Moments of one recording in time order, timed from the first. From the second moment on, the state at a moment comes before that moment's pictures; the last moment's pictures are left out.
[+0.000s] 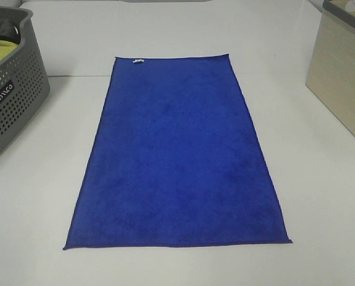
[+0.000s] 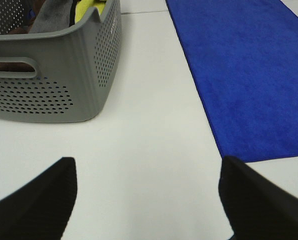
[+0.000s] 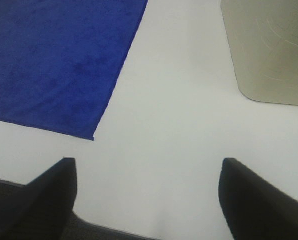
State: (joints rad) left arm 0.01 -0.01 -0.52 -0.11 1.08 0.10; right arm -0.03 0.00 -0.46 0.15 1.11 -0.21
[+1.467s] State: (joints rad) left arm 0.01 0.02 -0.51 -0.23 0.73 0.03; right arm -0.03 0.04 -0.48 0.14 0.95 -0.13
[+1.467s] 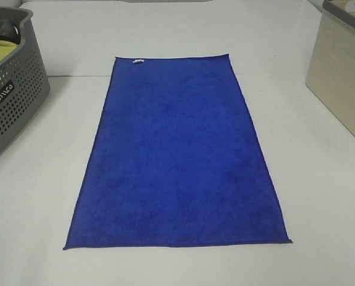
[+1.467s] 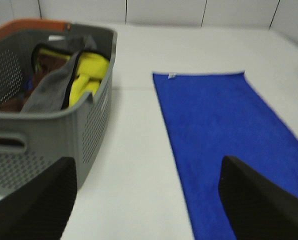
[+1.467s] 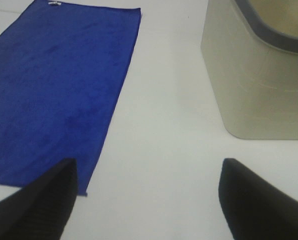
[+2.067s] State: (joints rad) left arm 0.01 0.78 -0.34 -0.73 0.44 0.12; right arm -0.03 0.74 -0.54 0.26 0.70 -0.11
